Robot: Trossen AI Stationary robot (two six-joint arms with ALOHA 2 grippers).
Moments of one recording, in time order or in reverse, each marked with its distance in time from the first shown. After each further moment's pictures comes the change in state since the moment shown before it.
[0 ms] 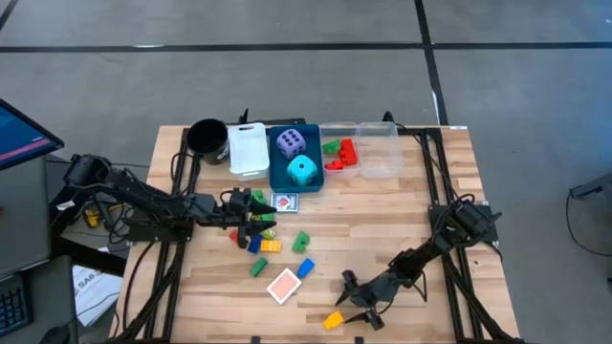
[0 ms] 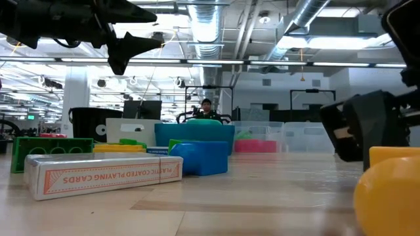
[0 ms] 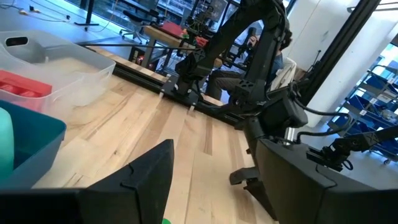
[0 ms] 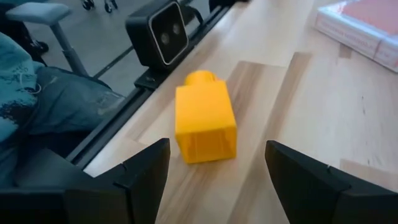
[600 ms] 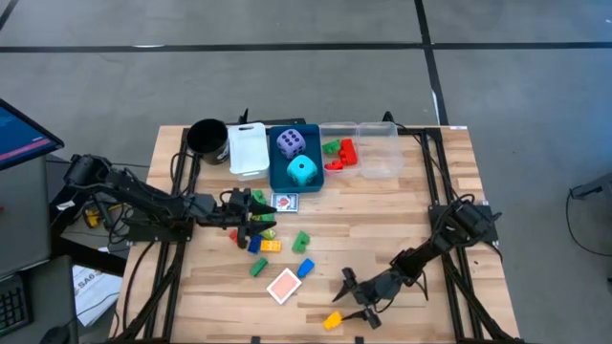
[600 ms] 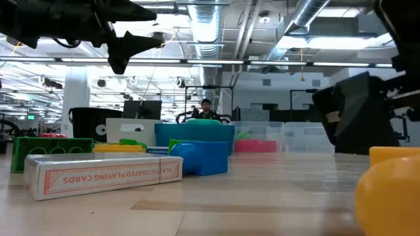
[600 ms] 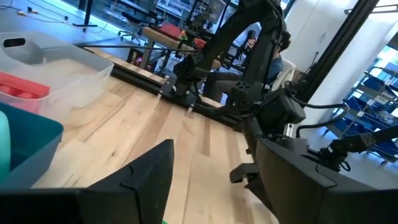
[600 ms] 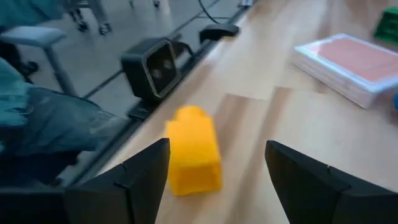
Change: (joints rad) left arm 0.000 0.000 0.000 0.009 0.001 -0.001; right arm 0.000 0.000 -0.009 0.102 0.053 -0.036
